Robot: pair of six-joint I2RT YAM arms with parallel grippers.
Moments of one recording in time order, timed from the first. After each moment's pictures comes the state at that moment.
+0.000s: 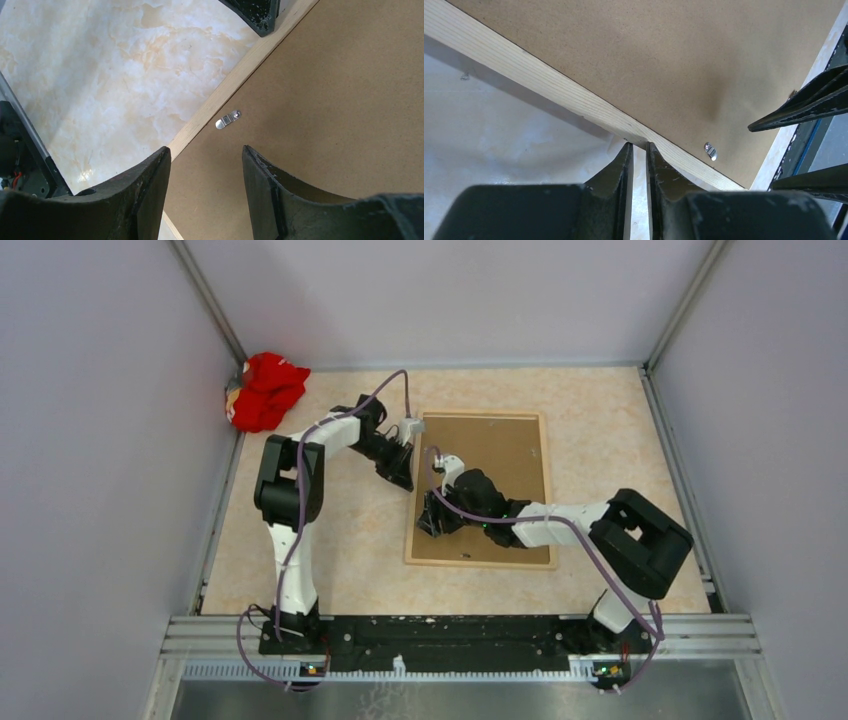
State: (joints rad) left arm -0.27 2.12 1.53 -0.79 0.80 0.47; right arm 0.90 1.63 0.78 0.32 -0.11 0.42
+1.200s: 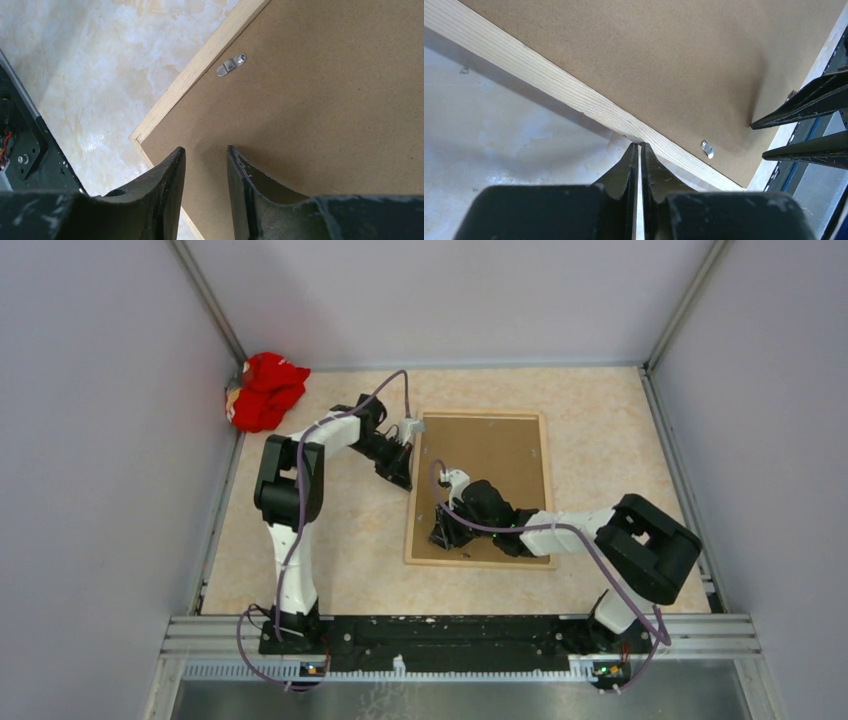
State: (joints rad) left arm -0.27 2.12 1.54 -0.81 0.78 0.46; right arm 0.90 1.60 0.69 0.30 -0.17 0.41
